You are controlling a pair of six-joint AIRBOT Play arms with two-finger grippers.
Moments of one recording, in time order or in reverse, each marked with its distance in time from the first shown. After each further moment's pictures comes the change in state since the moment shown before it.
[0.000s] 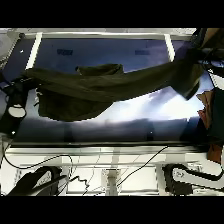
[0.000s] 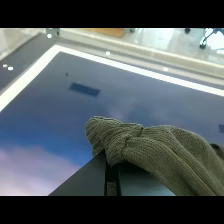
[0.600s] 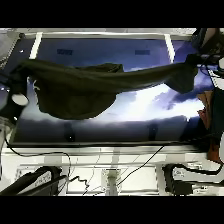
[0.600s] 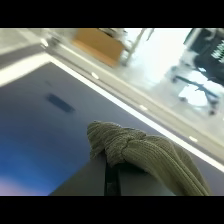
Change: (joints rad) left arm 0.031 -0.156 0.226 0.007 0.003 -0.342; right arm -0.028 -0.077 0.015 -0.061 -0.150 0.021
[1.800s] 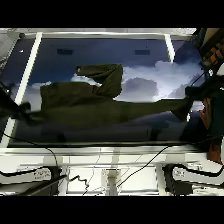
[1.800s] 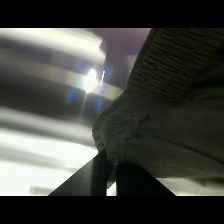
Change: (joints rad) left arm 0.296 -0.274 0.318 0.727 -1.790 -0.086; right arm -0.027 0.034 -0.181 -0.245 0.723 0.077
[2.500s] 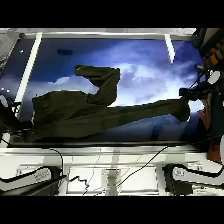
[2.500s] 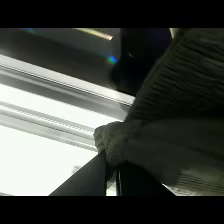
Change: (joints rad) left arm 0.029 0.098 -0.231 0.195 0.143 0.021; right arm 0.000 0.005 -0.096 0.047 -0.344 -0.006
